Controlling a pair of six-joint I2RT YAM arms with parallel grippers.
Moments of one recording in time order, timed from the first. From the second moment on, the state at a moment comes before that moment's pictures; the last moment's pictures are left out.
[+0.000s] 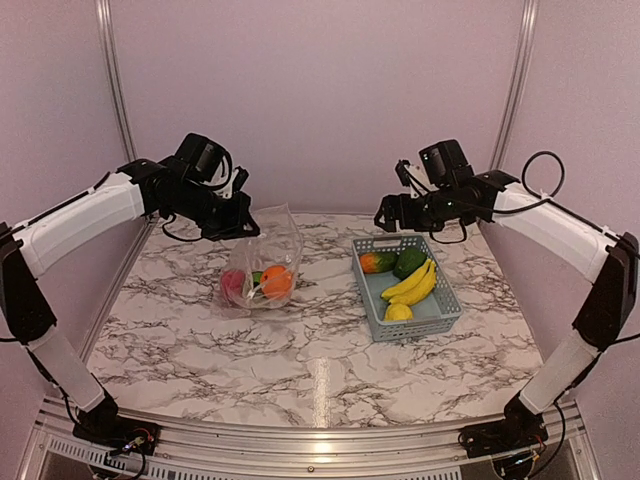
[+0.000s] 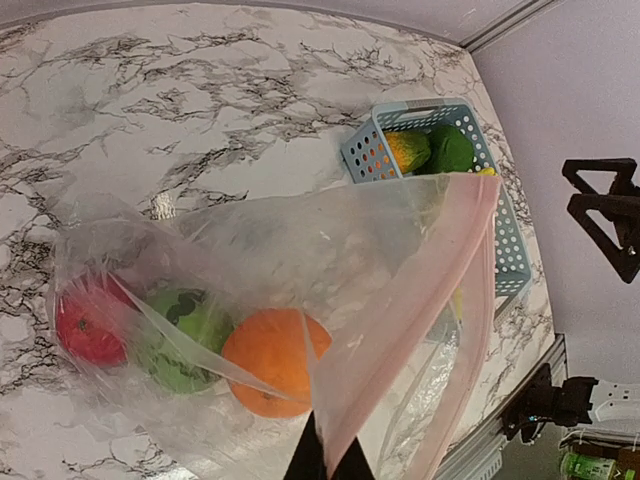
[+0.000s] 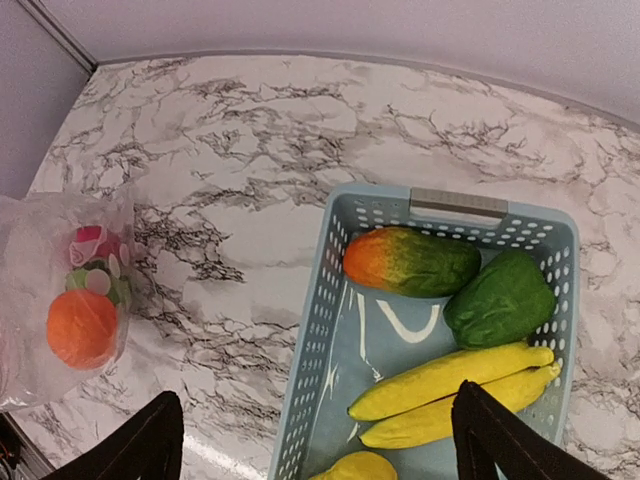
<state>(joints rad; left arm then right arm) -0.59 1.63 1.58 -0.76 0.23 -0.52 0.52 1.59 1.53 -0.64 -0.03 0.29</state>
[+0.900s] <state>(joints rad) -0.62 1.65 1.45 -0.67 0.26 -0.59 0.52 1.64 1.28 -0.88 -0.14 0.25</state>
